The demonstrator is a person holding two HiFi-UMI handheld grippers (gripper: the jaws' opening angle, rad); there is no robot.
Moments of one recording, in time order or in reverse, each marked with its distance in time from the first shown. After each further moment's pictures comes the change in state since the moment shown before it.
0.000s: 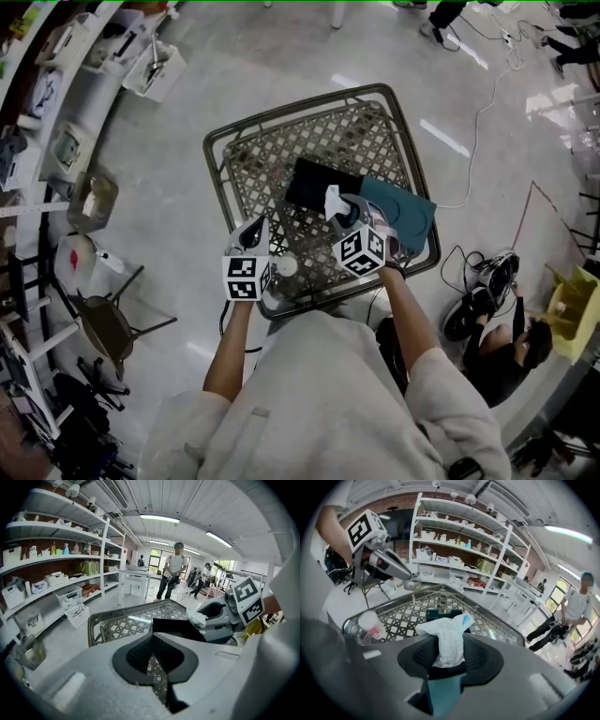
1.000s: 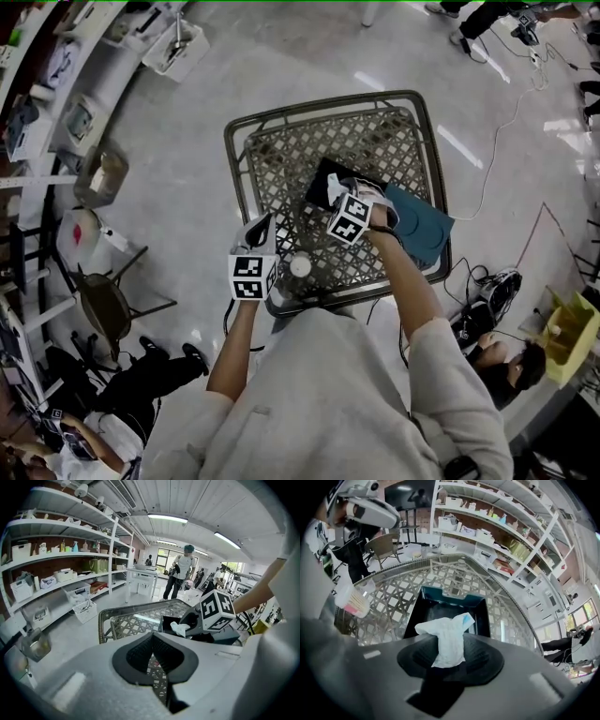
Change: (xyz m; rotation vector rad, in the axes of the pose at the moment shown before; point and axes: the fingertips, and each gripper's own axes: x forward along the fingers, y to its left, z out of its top) left arm -0.009 0.032 -0.012 -0.062 0.006 0.067; right arm 0.117 0.017 -0.024 -0.273 0.300 0.209
